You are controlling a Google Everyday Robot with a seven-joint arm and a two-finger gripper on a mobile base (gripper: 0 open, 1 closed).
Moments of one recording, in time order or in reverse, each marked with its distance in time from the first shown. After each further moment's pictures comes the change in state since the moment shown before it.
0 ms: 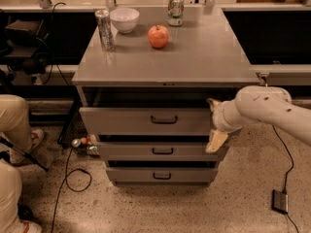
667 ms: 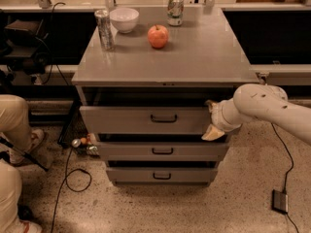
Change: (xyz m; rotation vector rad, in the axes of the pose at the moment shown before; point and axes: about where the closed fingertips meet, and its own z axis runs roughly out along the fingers) arm 0.000 0.000 0.017 -0.042 -0.012 0.000
